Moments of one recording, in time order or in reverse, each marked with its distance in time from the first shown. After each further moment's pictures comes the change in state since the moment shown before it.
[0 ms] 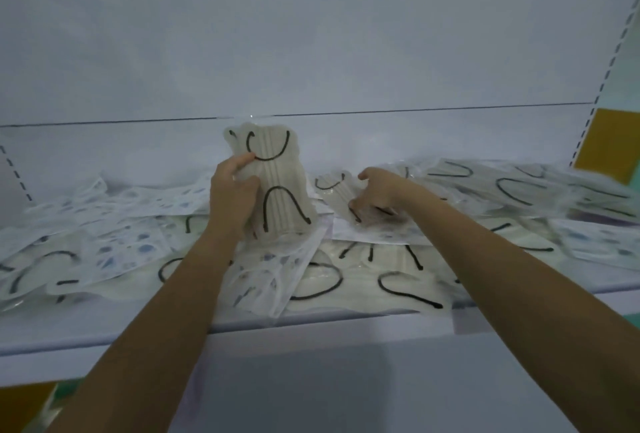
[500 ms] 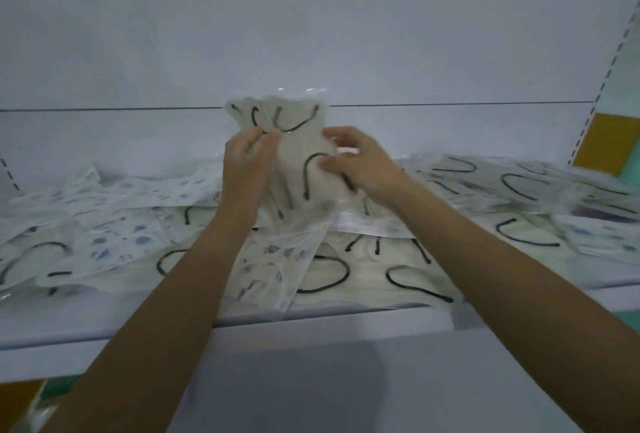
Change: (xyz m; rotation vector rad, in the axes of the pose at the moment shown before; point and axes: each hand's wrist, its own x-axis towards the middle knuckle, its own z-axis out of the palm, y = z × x) left_hand -0.007 0.024 0.005 -0.180 -0.029 0.058; right_hand -0.028 -0.048 0.011 0.760 0.182 -0.352
